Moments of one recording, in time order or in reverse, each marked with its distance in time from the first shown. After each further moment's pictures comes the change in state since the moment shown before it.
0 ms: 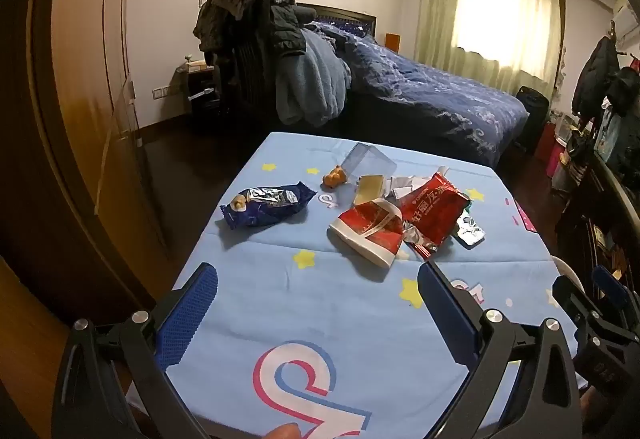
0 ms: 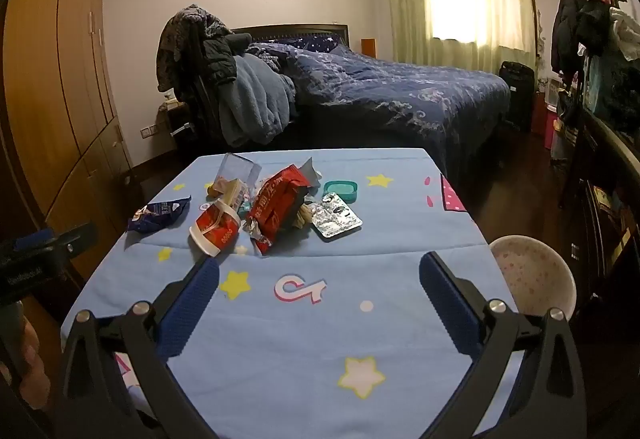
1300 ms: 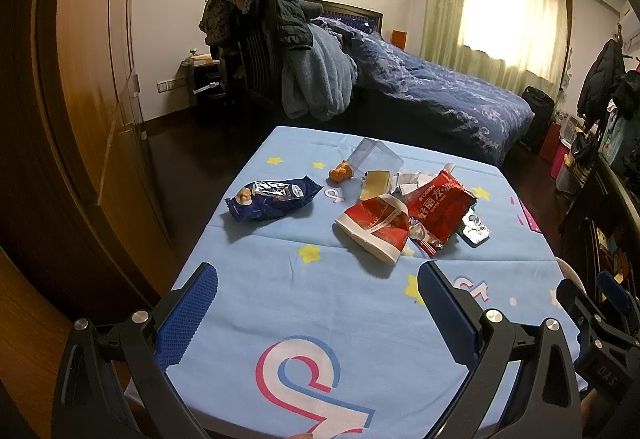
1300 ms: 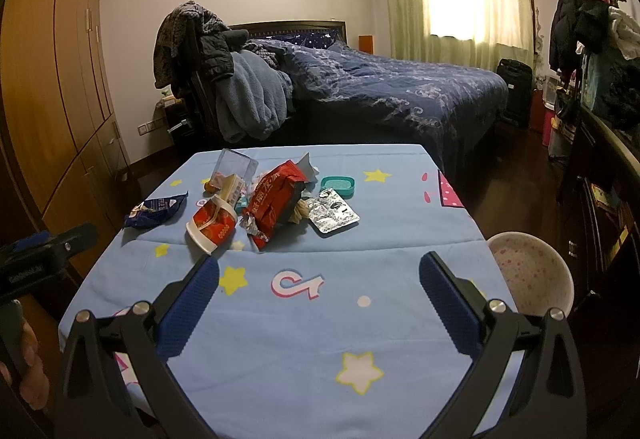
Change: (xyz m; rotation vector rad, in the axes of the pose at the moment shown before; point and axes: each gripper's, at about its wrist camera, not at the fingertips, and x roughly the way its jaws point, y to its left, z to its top) left arm 0.008 0.007 -0.004 -0.015 0.026 -0.002; right arm 0.002 0.000 -0.002 -0.004 0.003 -0.006
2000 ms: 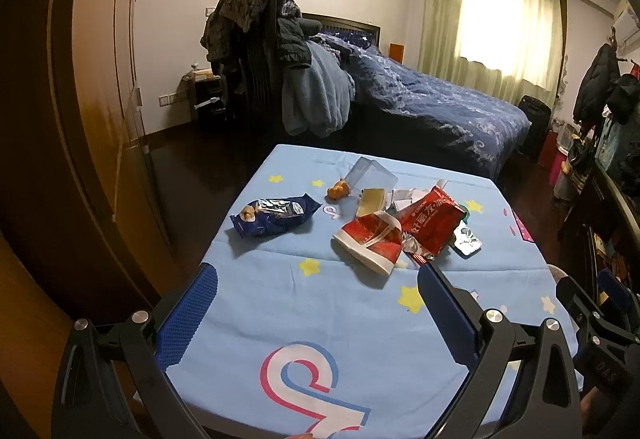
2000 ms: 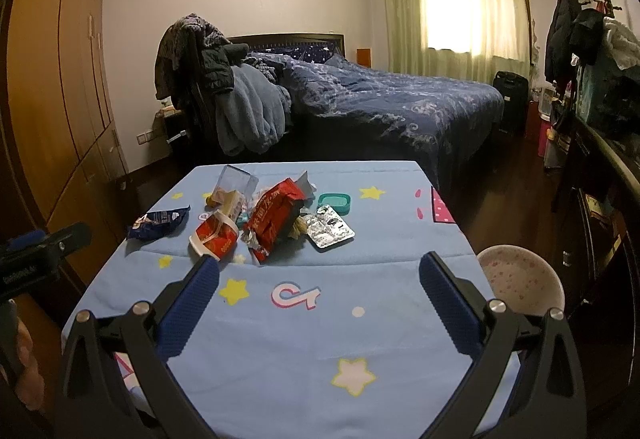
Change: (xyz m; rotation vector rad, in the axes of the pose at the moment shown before) left arm -0.029 -0.003 0.010 0.006 -0.056 0.008; right arm -0.023 -0.001 0.007 -0.007 -0.045 -0.016
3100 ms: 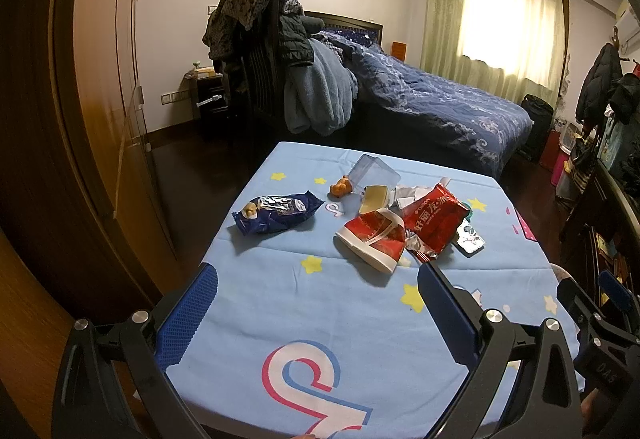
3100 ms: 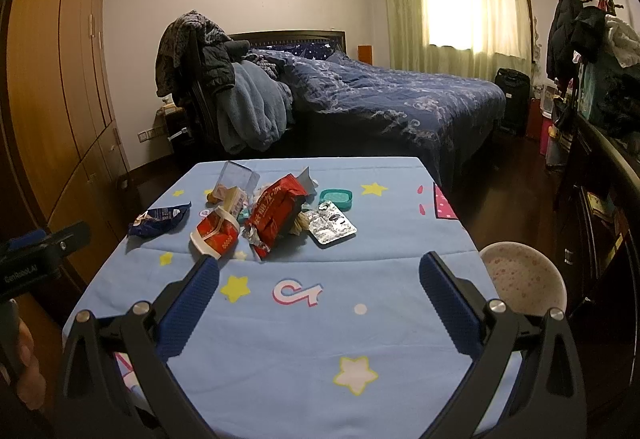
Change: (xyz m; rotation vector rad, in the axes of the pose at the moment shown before) left arm -0.001 0.001 -0.001 -0.004 0.011 0.004; right arm 0.003 0.002 -0.002 0.002 0.015 0.007
